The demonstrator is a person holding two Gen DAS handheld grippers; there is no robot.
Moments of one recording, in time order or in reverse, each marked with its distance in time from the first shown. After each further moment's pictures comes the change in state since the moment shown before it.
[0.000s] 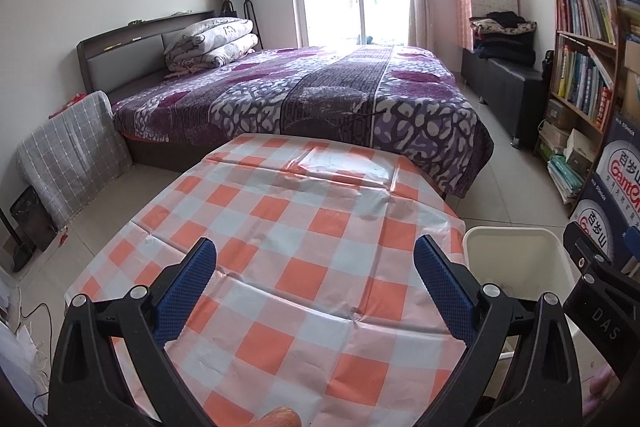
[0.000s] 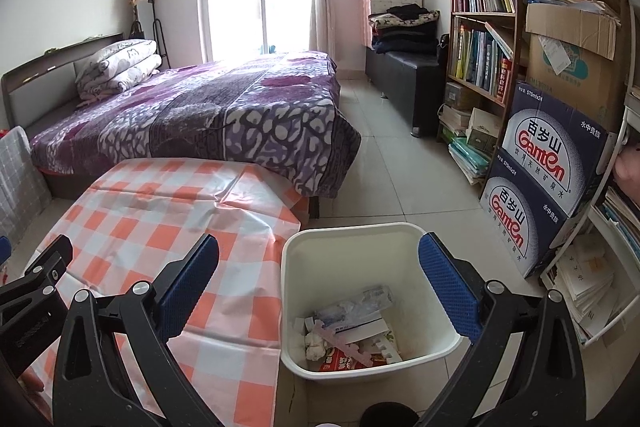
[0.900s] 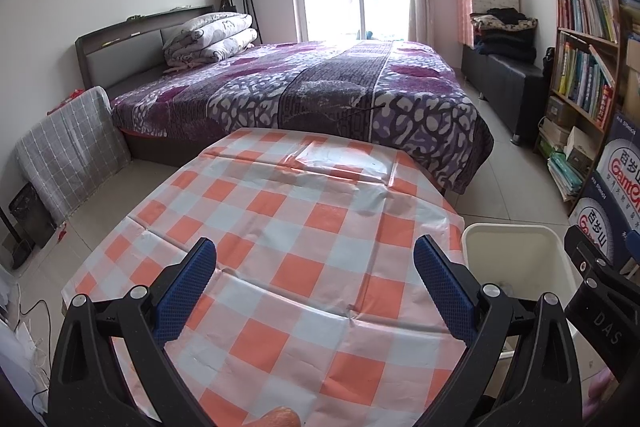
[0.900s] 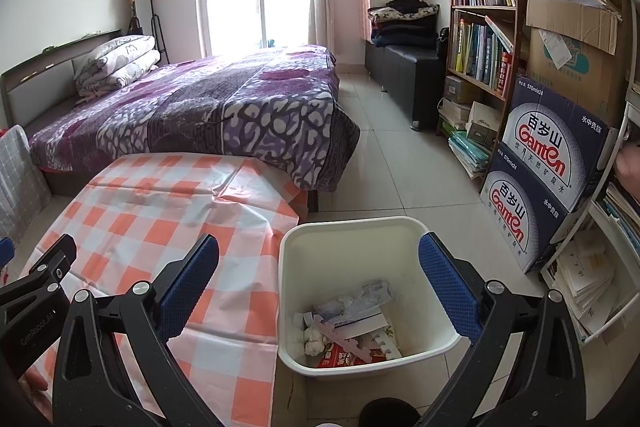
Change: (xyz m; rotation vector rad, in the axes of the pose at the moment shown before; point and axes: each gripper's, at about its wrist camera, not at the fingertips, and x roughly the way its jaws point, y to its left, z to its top) left arm 0.004 -0.003 0.000 -0.001 0.011 -0.003; right arm 0.003 -0.001 -0.006 0.004 0.016 0.002
